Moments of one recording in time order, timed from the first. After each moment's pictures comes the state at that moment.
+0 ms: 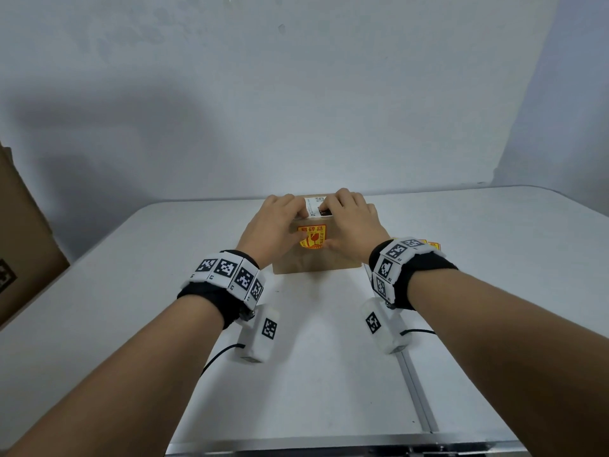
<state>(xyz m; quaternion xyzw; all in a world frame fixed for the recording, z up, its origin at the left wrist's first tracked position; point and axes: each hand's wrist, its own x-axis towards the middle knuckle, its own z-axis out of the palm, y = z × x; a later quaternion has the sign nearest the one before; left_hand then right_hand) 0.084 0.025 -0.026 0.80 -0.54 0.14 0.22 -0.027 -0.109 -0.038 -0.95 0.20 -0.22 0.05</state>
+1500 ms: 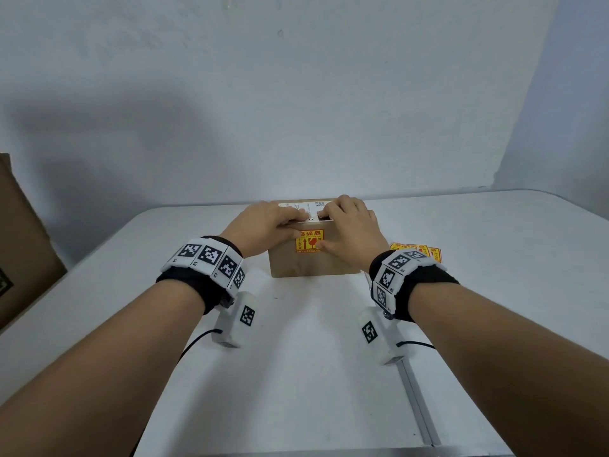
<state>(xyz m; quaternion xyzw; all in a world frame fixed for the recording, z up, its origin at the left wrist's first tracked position) 0.106 0.031 -0.003 0.80 -0.58 0.09 0.11 -0.028 -0.110 -0.041 -0.94 0.20 -0.26 0.08</state>
